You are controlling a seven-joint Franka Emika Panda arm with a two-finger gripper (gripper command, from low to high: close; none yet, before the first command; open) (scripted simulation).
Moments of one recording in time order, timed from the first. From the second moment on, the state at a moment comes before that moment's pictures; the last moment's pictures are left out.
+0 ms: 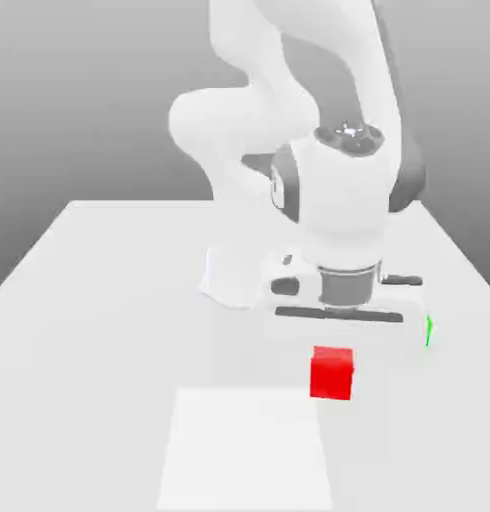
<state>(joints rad) 0.27 -0.06 0.16 -2.77 0.11 2.71 1.19</state>
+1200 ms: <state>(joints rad) 0.55 -0.16 0.54 -2.94 0.13 2.81 1.51</state>
